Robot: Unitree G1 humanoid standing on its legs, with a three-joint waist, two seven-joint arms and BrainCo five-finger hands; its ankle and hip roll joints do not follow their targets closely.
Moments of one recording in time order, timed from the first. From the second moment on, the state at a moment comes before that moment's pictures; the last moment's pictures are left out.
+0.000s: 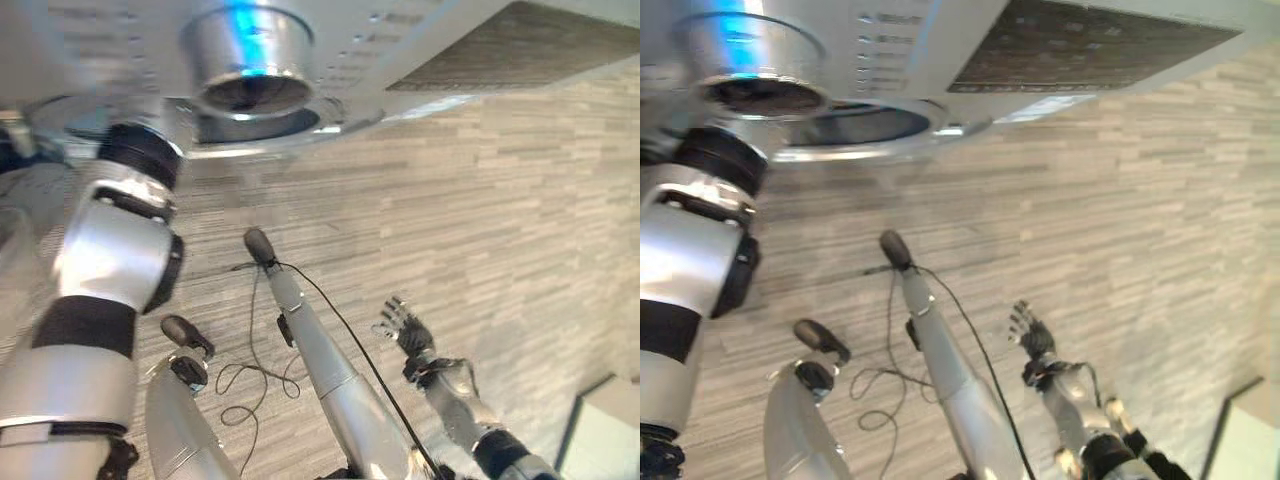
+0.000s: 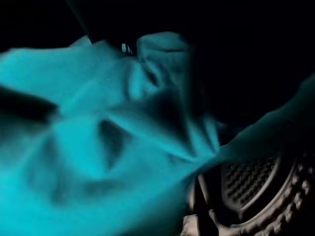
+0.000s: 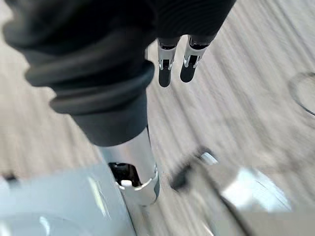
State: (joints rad) left arm -1.63 0.54 -0.49 1.16 -0.97 -0.34 0.26; right arm -0.13 -0.36 0.38 0.52 0.89 -0.20 -0.02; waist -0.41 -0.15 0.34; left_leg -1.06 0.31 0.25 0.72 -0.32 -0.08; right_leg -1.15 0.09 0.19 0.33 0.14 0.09
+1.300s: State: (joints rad) left arm -1.43 0.44 -1.07 1.05 0.08 -0.03 0.03; right arm -0.13 -0.34 0.33 0.93 0.76 -0.10 0.06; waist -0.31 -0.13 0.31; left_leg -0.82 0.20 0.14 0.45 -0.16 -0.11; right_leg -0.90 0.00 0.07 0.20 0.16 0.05
